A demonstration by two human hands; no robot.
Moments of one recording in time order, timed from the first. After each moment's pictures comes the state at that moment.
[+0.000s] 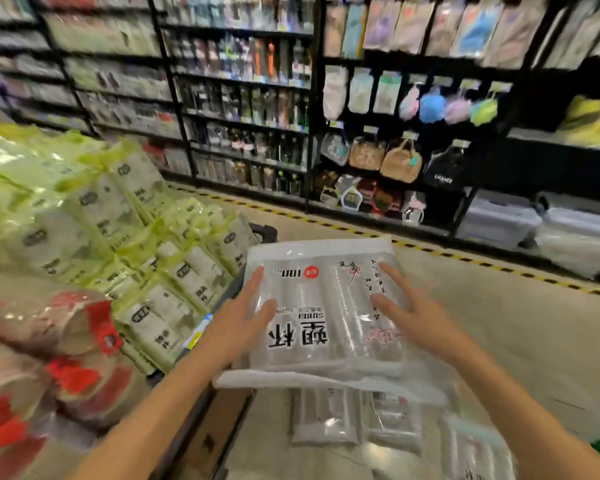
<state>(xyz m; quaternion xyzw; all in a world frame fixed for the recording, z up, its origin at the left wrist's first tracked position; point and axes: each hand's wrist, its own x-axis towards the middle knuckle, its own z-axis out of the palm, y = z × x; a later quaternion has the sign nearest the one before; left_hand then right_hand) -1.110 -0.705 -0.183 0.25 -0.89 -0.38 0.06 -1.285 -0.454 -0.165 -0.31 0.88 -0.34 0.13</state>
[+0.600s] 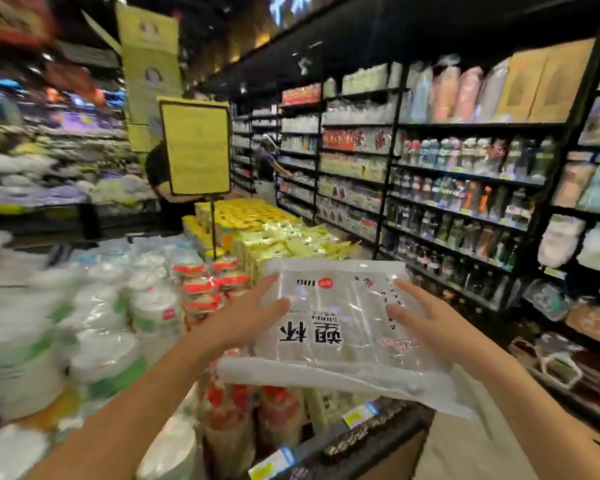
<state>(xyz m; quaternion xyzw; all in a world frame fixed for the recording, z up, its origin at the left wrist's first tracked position) -0.865 -0.771 -0.009 0.47 -0.78 -0.34 0.24 -1.168 -0.664 -0.003 -0.57 0.72 -0.33 0.20</state>
